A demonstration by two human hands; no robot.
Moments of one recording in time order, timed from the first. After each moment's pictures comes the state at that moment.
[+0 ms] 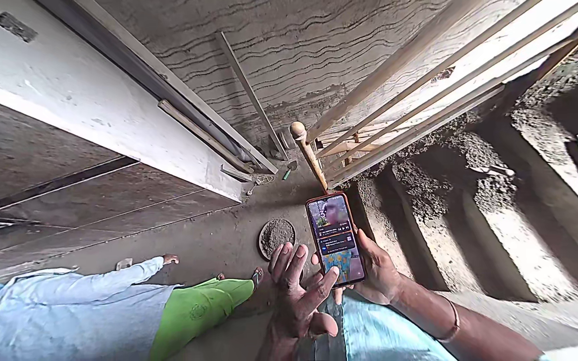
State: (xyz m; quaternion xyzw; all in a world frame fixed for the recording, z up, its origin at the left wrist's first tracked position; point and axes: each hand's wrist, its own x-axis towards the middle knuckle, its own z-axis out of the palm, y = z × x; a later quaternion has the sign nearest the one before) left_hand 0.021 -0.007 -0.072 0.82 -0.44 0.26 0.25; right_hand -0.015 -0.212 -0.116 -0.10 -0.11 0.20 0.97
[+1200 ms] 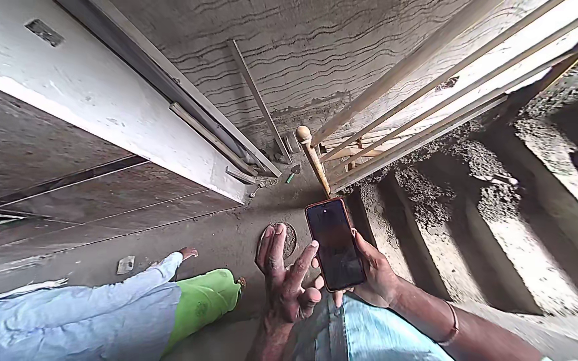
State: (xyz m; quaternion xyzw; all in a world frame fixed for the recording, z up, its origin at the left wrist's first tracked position) left_hand 0.037 -0.003 -0.055 0.85 -0.37 0.28 0.24; right_hand -0.016 -0.207 -0.119 -0.12 -0.13 0.22 0.96
